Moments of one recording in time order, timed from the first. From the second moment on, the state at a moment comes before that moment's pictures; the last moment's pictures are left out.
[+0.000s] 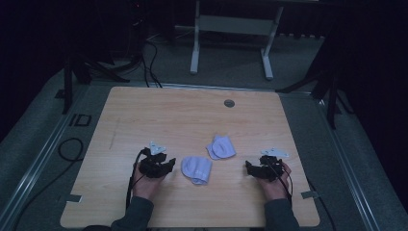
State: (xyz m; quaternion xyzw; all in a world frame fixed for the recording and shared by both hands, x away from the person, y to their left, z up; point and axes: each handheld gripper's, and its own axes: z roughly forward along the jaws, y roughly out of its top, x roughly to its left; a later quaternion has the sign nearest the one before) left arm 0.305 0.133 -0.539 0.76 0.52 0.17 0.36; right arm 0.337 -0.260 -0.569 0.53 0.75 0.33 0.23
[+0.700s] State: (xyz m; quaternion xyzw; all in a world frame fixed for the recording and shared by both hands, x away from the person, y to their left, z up) left arm 0.305 0.108 -0.542 0.78 0.49 0.16 0.35; right arm 0.335 -0.260 -0.569 0.52 0.75 0.33 0.23
